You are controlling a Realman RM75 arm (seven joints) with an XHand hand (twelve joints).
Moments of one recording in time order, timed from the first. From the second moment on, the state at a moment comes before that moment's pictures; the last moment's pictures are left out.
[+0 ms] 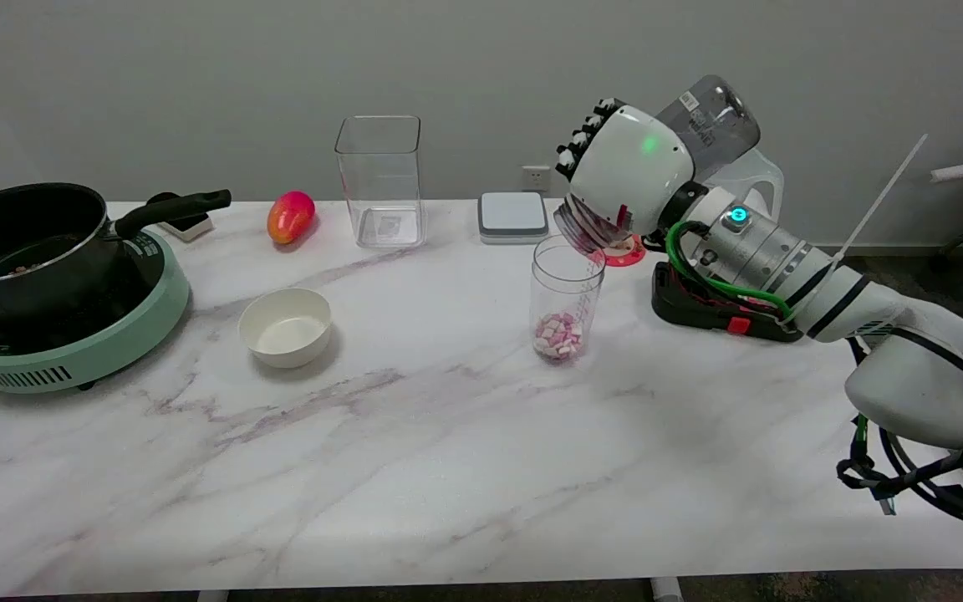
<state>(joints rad) -0.01 -0.64 -1.72 1.86 0.14 0.19 -0.36</state>
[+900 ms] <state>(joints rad) -0.18 -0.79 -1.50 1.85 0.37 0.41 -0.37</state>
